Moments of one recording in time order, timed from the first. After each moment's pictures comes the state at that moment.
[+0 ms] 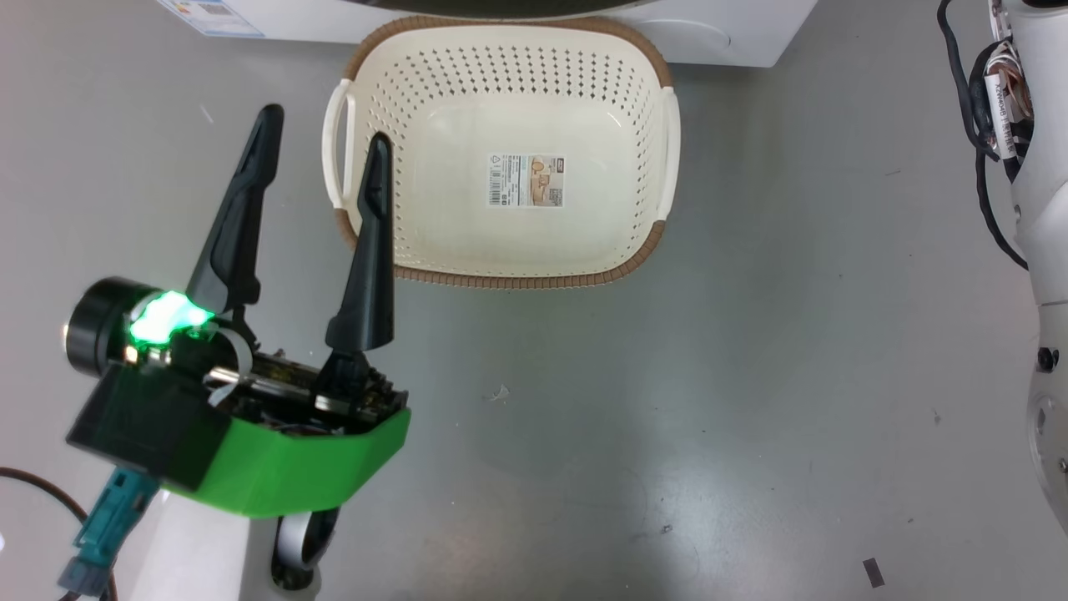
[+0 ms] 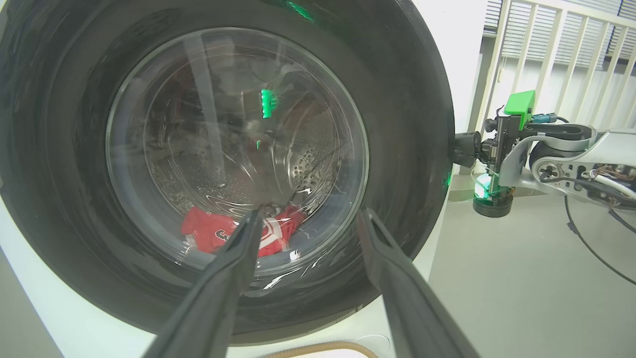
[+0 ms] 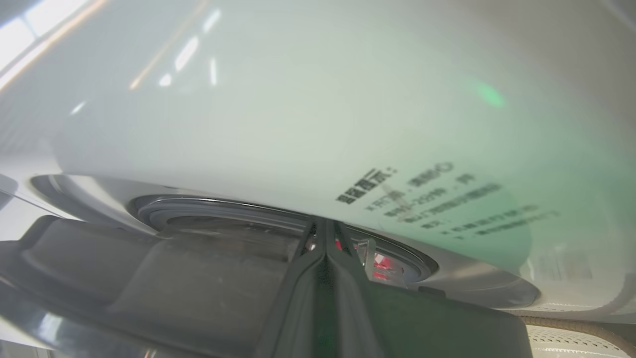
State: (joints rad) left arm -0.46 0.03 -0.16 -0.14 -0.17 -0.05 -0.26; right arm -1.36 -0.09 0.08 0.82 1.36 0.12 0.37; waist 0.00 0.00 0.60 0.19
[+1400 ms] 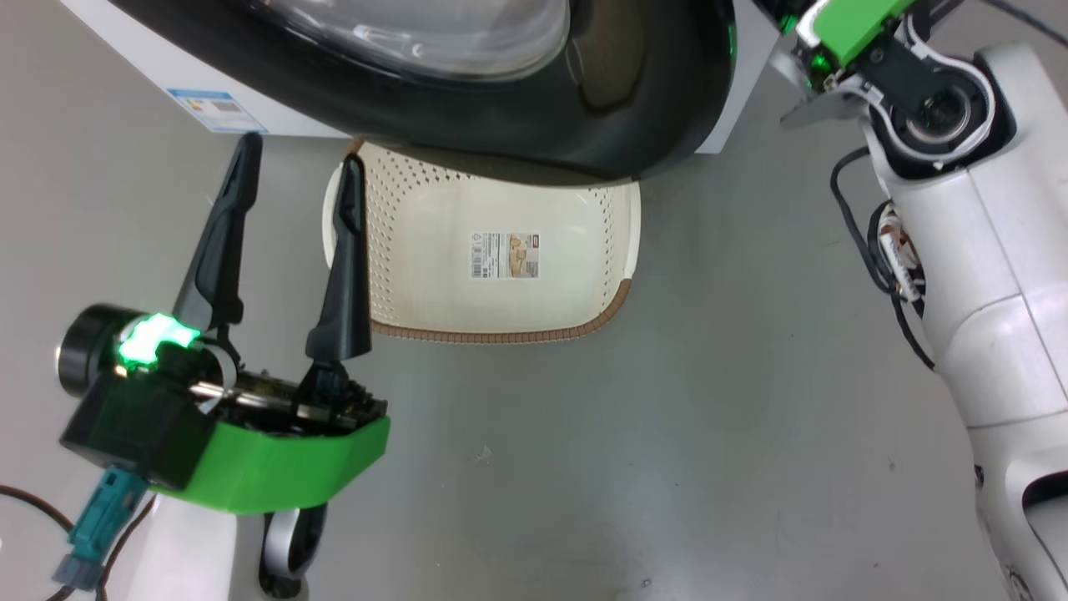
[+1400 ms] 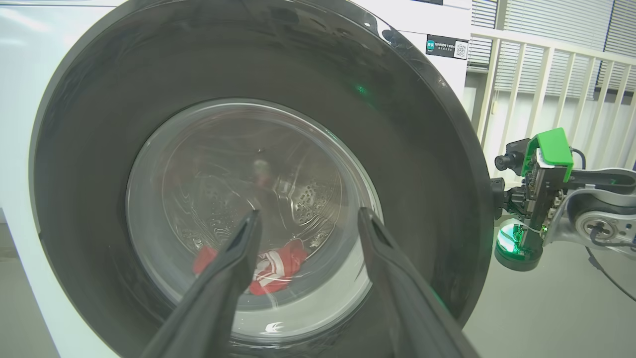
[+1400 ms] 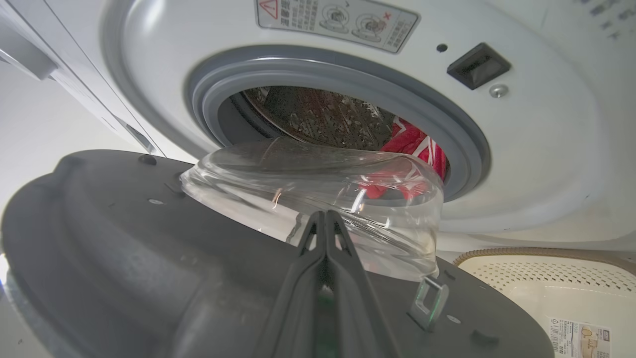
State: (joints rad) left arm -0.42 0.03 -0.12 -0.10 -0.18 -0.05 -0.26; right arm -1.11 -0.08 0.23 0.66 1.43 0.12 0.43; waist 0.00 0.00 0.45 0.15
